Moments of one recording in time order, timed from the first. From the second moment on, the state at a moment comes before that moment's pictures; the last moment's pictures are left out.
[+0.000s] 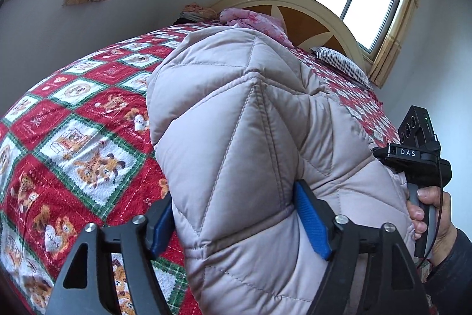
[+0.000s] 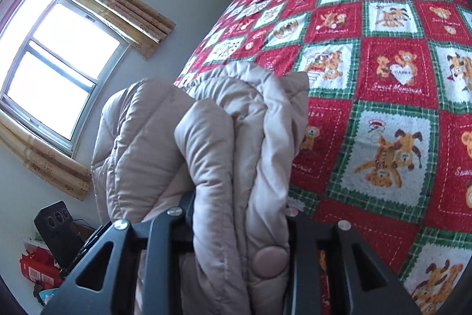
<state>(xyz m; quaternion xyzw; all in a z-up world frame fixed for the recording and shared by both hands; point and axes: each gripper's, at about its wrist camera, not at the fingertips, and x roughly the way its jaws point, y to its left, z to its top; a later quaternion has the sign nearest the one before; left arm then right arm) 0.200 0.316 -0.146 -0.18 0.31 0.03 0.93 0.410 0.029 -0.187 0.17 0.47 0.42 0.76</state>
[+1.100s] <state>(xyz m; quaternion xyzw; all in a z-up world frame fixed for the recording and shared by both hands) 0.192 0.310 -0.144 -0.15 0.32 0.08 0.93 0.409 0.040 -0.188 0.07 0.47 0.34 0.81</state>
